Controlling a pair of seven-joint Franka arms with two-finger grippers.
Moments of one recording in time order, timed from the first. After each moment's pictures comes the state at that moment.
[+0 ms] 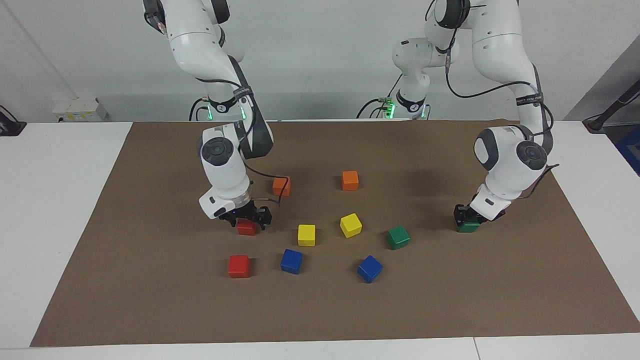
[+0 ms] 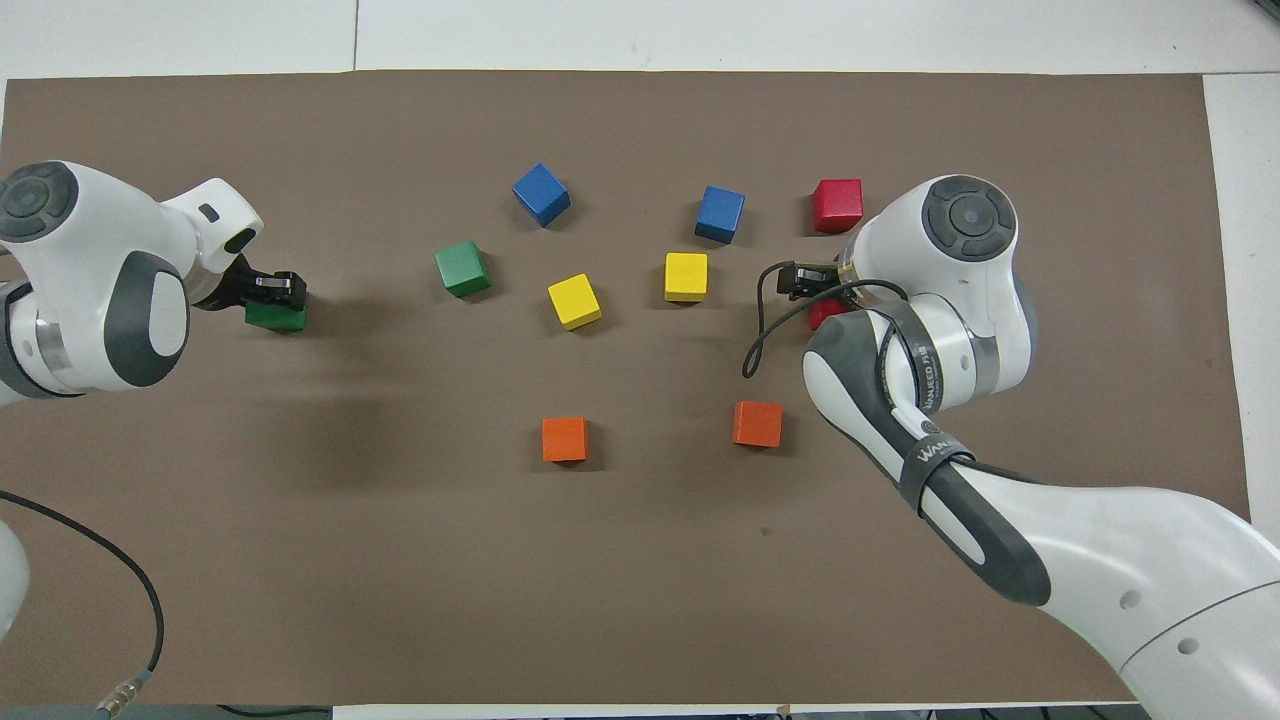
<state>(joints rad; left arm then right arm) 0.03 0.37 -0.05 -1.88 0.01 2.25 0.08 0.19 0.40 0.06 -1.86 -0.01 2.31 0.43</state>
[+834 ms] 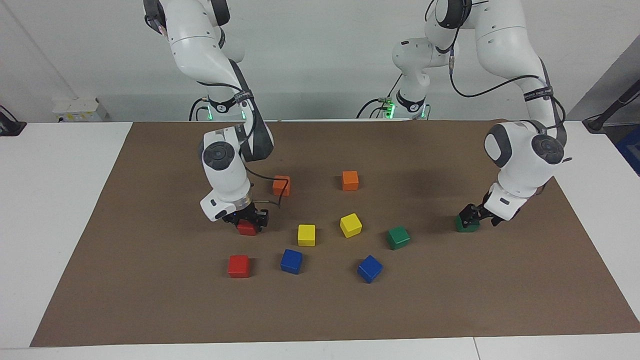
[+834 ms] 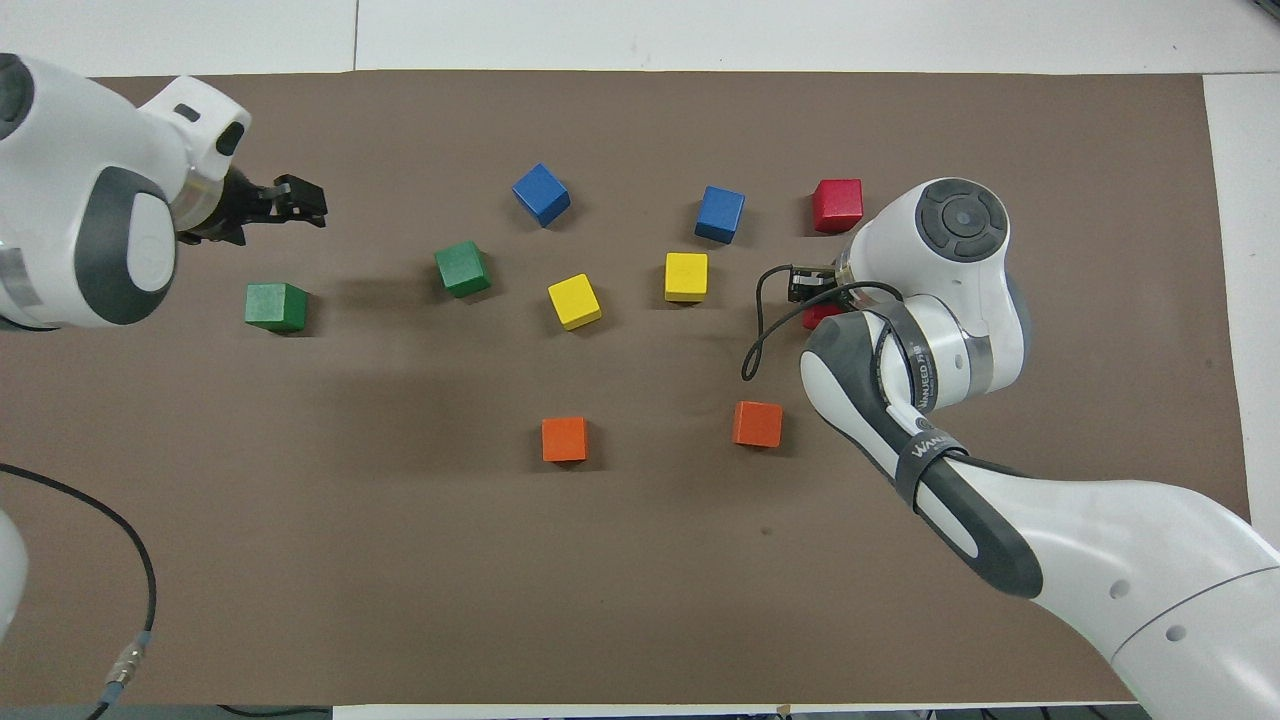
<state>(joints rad) -0.07 0.40 -0.07 -1.60 -0.01 2.10 -0.28 0.19 0.41 0.06 -1.86 -0.01 2.31 0.43</state>
